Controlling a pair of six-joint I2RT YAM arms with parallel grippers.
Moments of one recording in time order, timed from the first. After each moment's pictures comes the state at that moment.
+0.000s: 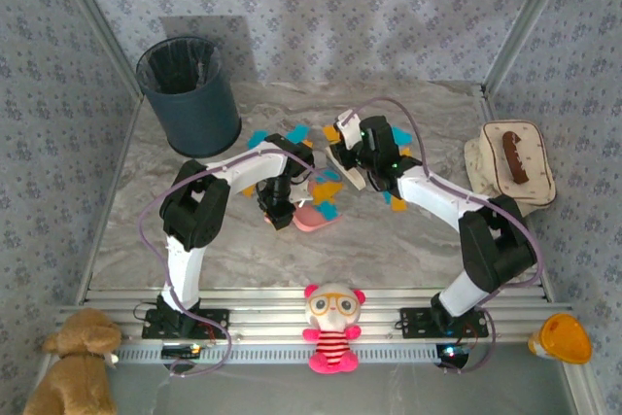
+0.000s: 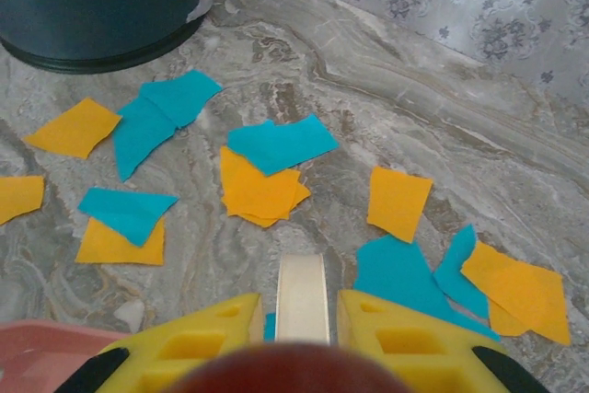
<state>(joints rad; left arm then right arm) -0.70 2.04 1.55 -1.34 0.04 0.31 0.51 1.58 1.02 0.06 -0.08 -0.12</state>
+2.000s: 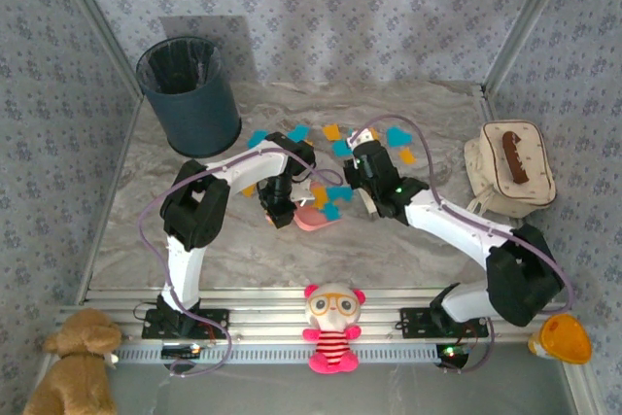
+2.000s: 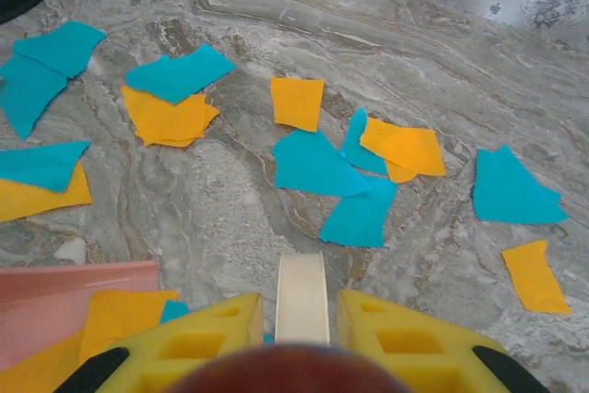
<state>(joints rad) -0.70 2.04 1.57 -1.34 0.04 0.36 0.65 1.38 0.89 -0.11 0.33 0.09</state>
